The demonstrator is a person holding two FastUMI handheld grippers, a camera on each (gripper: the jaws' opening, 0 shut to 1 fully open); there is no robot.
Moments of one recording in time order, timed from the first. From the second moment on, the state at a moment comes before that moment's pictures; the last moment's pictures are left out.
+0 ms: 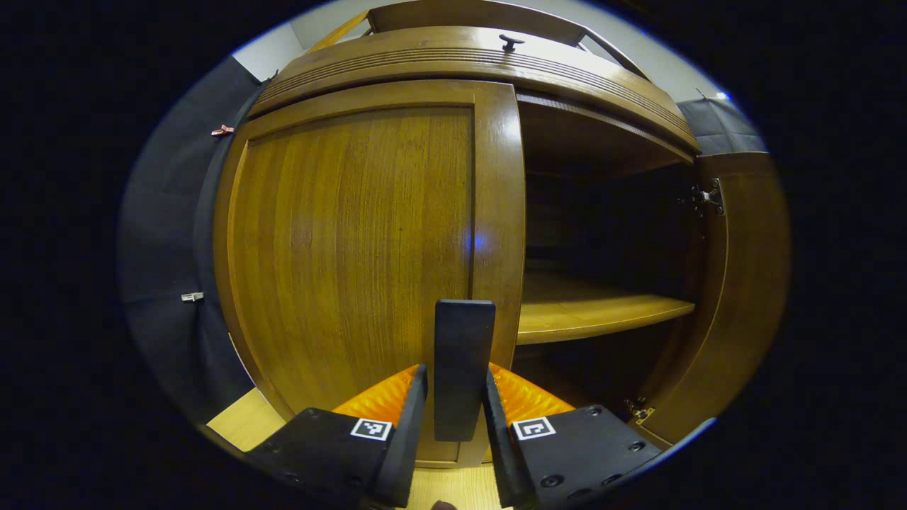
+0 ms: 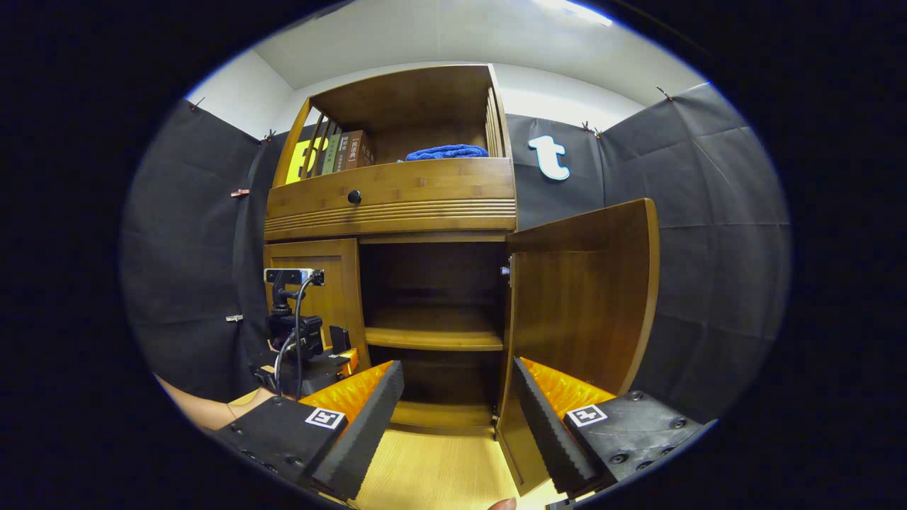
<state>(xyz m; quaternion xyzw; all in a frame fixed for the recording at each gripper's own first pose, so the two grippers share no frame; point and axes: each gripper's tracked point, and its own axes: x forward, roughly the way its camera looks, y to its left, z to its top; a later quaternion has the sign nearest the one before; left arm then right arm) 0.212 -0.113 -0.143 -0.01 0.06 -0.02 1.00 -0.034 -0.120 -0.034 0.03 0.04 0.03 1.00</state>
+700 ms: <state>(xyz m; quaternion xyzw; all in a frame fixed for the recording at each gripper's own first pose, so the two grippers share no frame) 0.171 -0.103 -0.145 -0.01 0.09 -0.04 1.00 -0.023 -0.120 -0.043 0.04 0.04 0.04 1.00</state>
